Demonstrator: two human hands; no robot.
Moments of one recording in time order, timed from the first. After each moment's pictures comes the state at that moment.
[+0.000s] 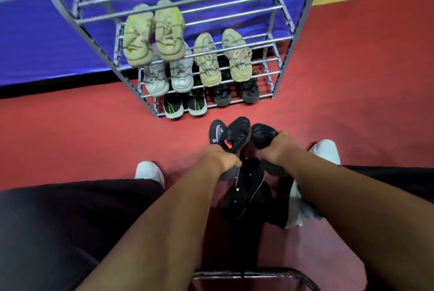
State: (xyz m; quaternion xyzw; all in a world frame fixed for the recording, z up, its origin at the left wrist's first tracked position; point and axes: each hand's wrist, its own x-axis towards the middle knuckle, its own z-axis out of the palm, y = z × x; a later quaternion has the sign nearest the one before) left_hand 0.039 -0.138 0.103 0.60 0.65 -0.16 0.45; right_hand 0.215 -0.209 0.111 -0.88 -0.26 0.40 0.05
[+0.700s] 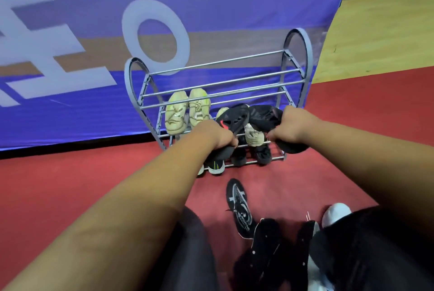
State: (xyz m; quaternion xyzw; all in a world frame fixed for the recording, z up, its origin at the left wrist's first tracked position) left_hand 0.055 -0.026 0.345 0.73 0.62 -0.04 0.30; right_hand 0.264 -0.107 0.334 -0.84 -0.50 0.21 0.09
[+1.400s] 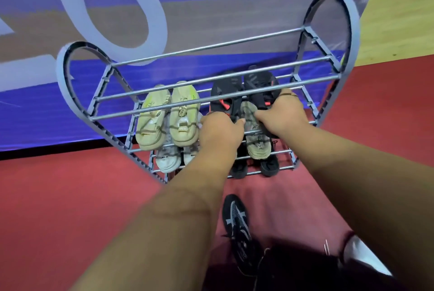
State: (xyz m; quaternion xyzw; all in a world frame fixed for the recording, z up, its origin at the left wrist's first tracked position) left_hand 0.154 0.099 0.202 0.73 0.66 0.10 0.17; right_hand 0.304 0.057 0.210 -0.86 -0.40 0.17 0.27
